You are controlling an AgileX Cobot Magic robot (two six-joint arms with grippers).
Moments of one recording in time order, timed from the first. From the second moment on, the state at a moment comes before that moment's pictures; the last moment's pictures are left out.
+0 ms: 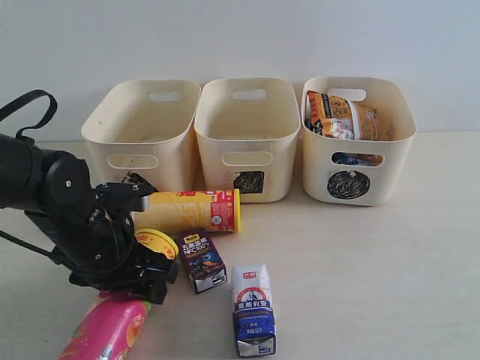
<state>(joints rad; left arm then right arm) -0.45 1.86 -0.96 -0.15 0.52 -0.04 0.05 0.01 0.00 -0.01 0.33 -0.02</state>
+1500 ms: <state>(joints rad) -0.25 1.97 -1.97 -0.02 0.68 0.10 0.05 0.01 0.00 -0.01 0.33 -0.02</state>
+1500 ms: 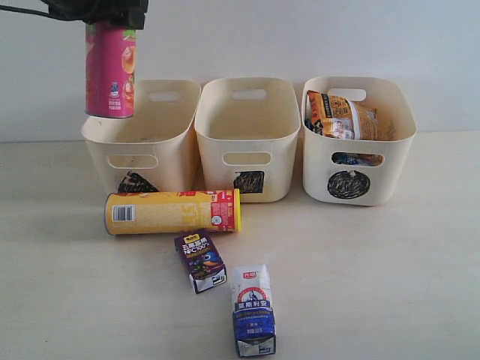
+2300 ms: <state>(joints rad) -0.23 2.31 -2.19 -0.02 0.68 0.11 0.05 0.01 0.00 -0.01 0.33 -0.02</state>
